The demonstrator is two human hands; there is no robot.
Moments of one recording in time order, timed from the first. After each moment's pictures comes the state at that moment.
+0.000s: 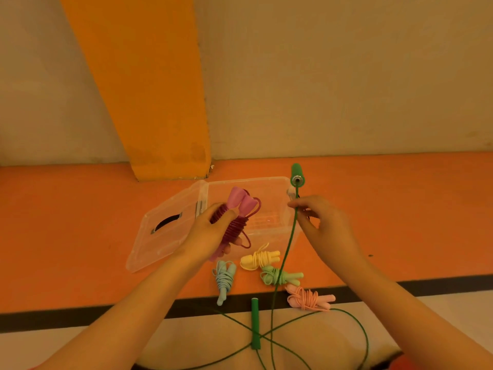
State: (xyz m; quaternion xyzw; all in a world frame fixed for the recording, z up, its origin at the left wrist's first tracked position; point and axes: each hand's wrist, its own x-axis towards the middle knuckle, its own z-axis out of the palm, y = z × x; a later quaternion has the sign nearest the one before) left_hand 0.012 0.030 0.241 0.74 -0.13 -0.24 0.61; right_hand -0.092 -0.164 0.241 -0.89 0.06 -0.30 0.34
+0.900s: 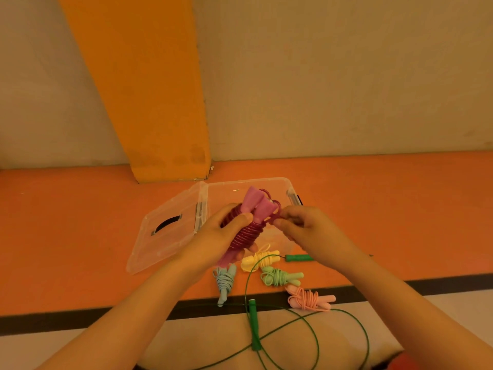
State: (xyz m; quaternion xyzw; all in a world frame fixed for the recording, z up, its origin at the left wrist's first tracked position) left_hand -0.009 0.033 0.266 0.68 -0.21 -0.32 0.62; right_hand -0.091 -0.141 0.270 -0.88 0.06 -0.07 0.46
